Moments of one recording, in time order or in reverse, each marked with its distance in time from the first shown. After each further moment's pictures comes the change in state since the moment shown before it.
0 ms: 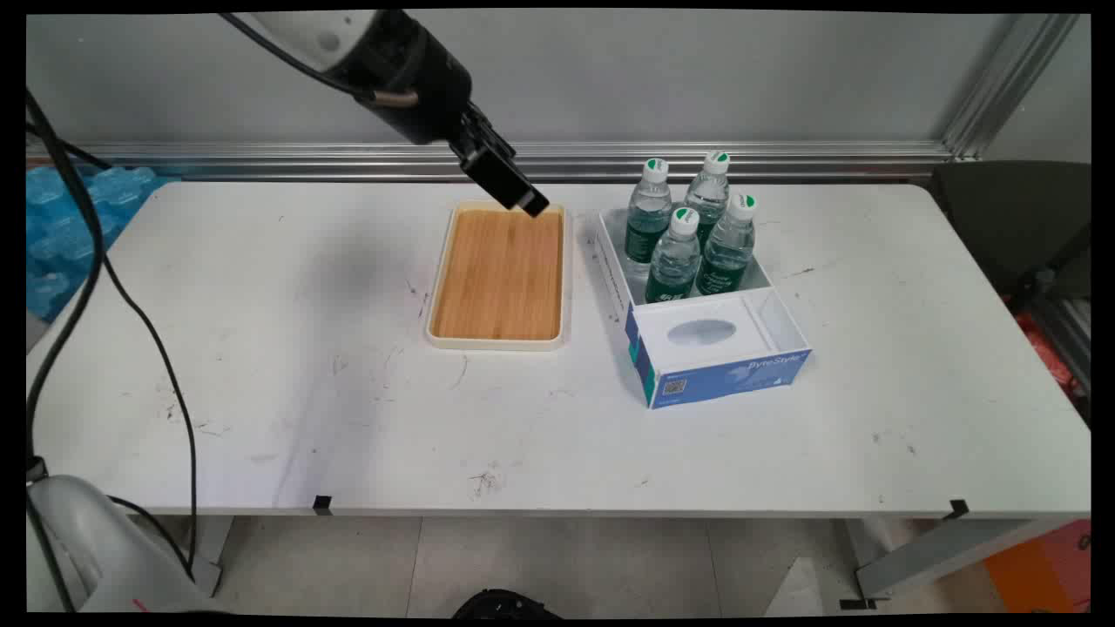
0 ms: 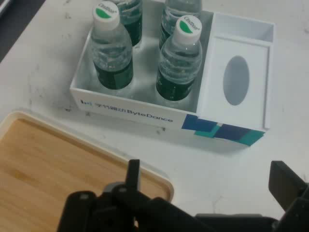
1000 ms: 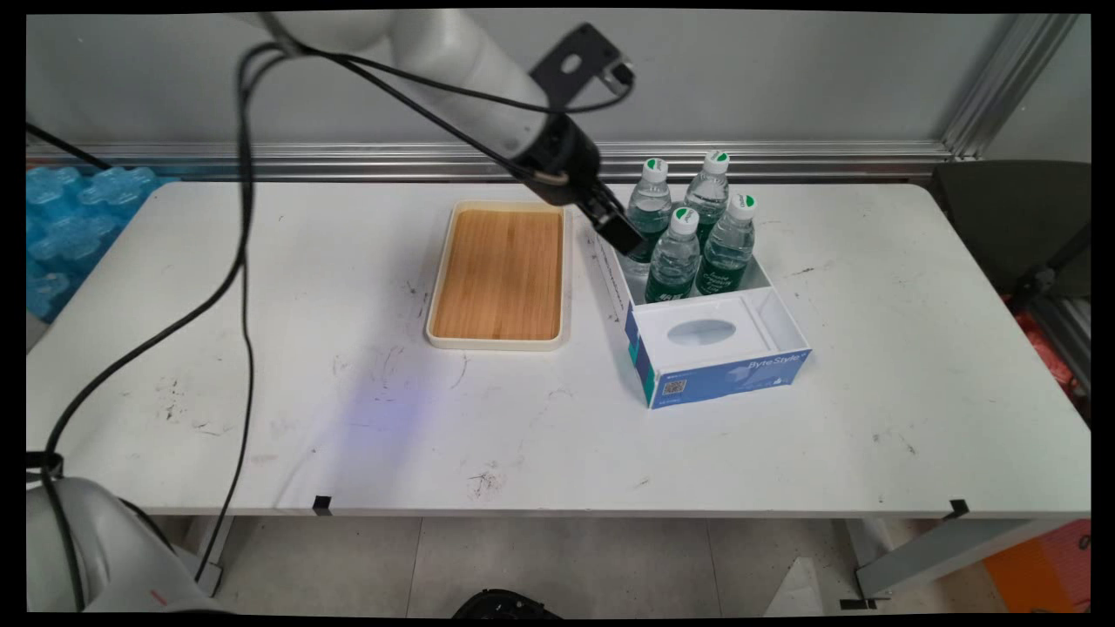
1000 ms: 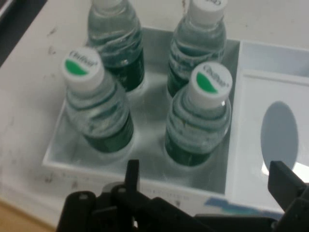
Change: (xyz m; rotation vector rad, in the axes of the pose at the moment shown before) arm 0.040 0.005 0.150 0.033 0.026 0.050
